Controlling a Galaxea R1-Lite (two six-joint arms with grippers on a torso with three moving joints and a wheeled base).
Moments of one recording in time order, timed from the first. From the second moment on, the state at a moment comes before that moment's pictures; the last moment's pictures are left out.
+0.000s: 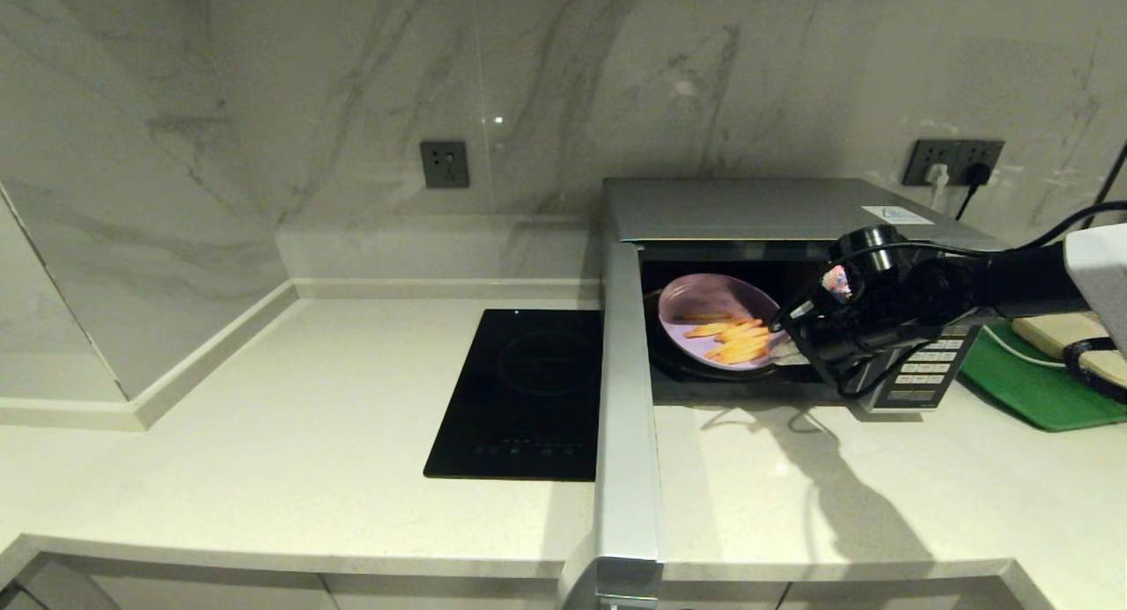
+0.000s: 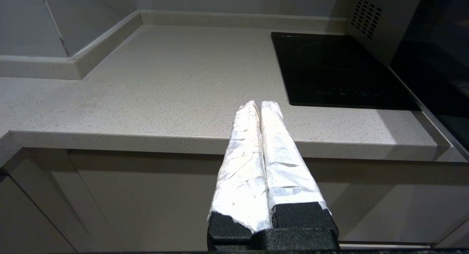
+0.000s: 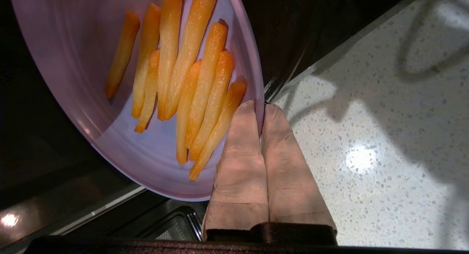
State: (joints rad) left arm 0.00 0.00 0.00 -0.01 0.01 -0.05; right arm 0.07 2.24 -1.66 0.25 0.20 1.03
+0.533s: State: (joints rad) left arm 0.00 0.00 0.00 -0.01 0.01 -0.05; right arm 0.07 2.31 -1.71 0.25 0.19 1.07
